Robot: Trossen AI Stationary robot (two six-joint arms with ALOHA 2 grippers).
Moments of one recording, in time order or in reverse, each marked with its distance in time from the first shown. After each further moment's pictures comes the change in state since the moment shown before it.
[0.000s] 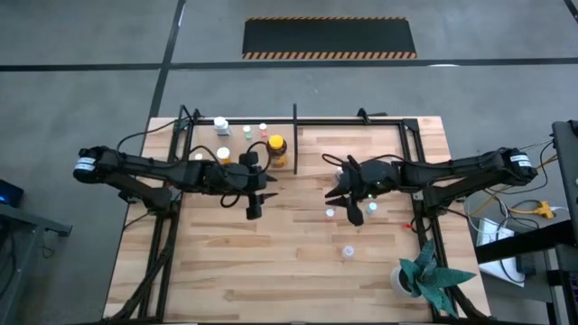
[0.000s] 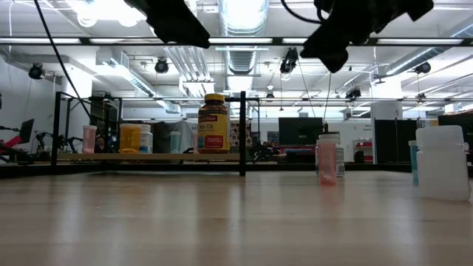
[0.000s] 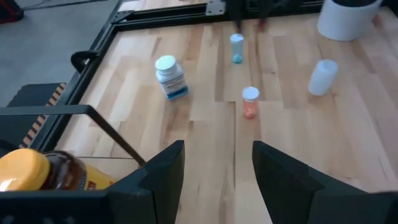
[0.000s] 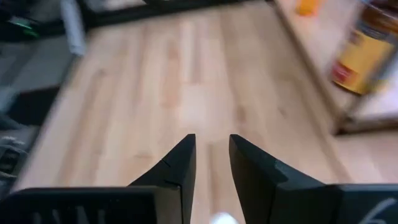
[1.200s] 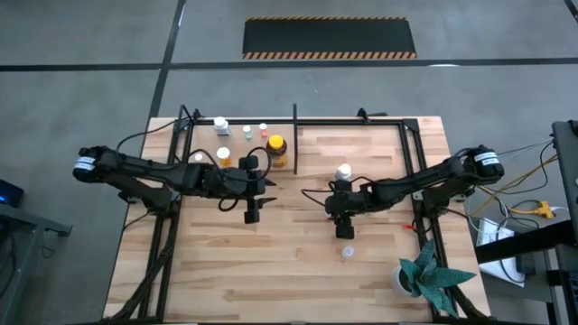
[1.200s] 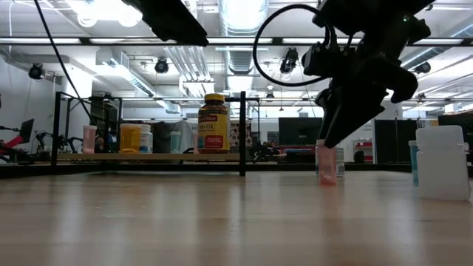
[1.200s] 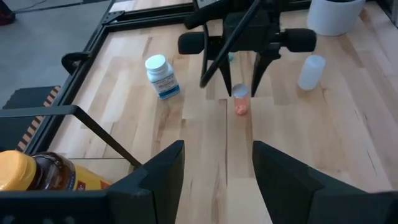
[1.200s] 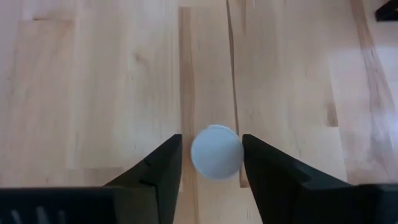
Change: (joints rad) left arm -0.037 -0.006 -0.007 -0.006 -0.003 0.001; right arm 0.116 0.356 0.022 -0.141 0.178 -0.046
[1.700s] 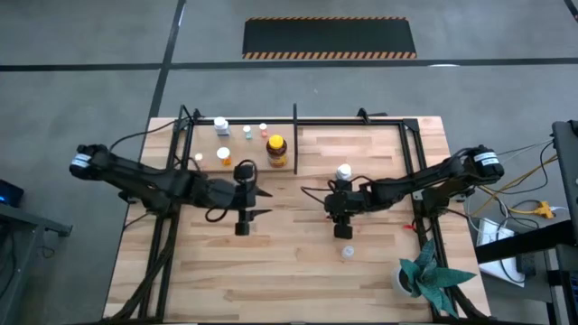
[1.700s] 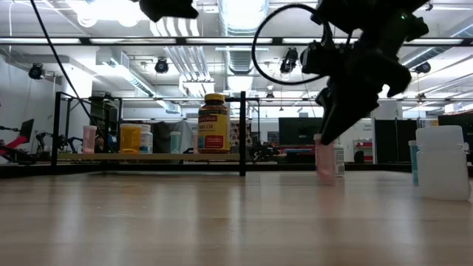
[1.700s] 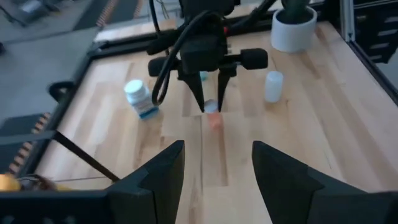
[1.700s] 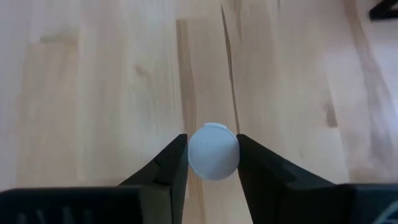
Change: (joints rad) left arm -0.142 -0.067 -0.001 -0.004 -0.064 -0.007; right arm 0.000 -0.002 0.027 -0.015 -0.001 0.057
